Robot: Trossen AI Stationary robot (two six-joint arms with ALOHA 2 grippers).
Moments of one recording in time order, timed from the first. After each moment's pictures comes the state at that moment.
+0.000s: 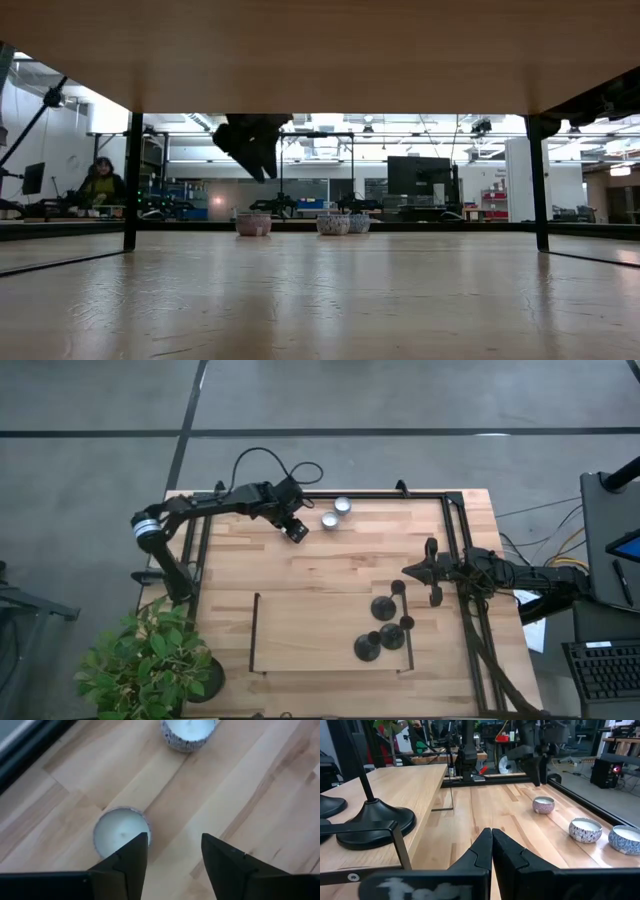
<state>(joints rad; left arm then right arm) 0.52 1.67 1.27 -0.67 0.01 -0.23 -0.07 0.08 0.02 -0.02 -0.02 0.08</state>
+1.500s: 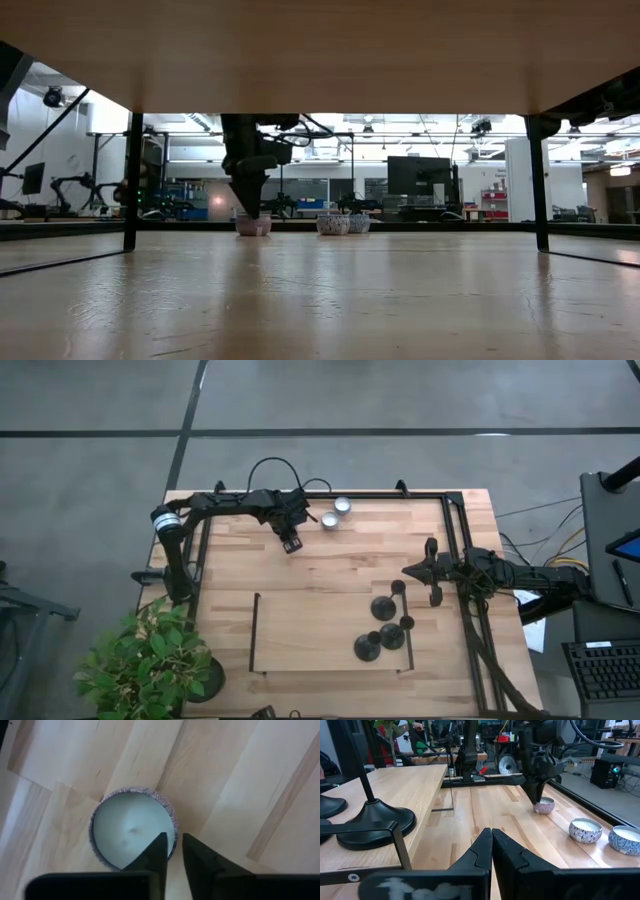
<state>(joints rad) 0.53 1.82 1.26 -0.70 -0.04 0.10 -0.07 0.08 0.02 -0.02 -0.02 0.08</state>
